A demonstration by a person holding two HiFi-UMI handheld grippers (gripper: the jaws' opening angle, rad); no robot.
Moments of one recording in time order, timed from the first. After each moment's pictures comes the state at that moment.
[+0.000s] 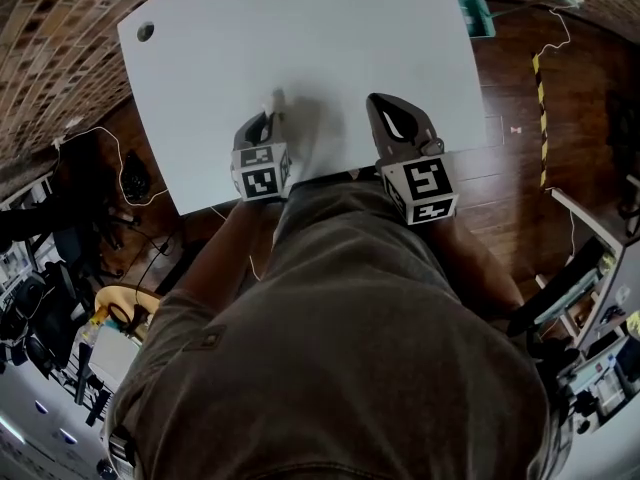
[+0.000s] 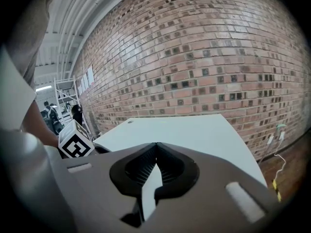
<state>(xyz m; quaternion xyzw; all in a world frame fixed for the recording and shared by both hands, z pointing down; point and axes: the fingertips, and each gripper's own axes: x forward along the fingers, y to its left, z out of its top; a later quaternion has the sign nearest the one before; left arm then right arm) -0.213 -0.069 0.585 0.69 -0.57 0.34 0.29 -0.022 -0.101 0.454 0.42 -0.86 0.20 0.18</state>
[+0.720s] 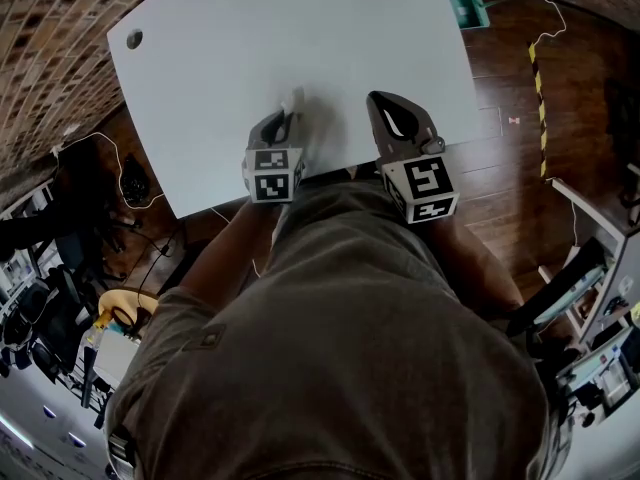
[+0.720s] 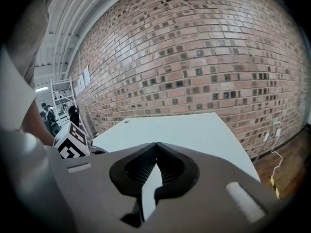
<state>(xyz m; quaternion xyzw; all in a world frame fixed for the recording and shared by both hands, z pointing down) -0.153 -0.064 0.585 0.74 -0.51 0.34 0.28 -0.002 -0.097 0.457 0.44 -0.85 0.21 0.18</state>
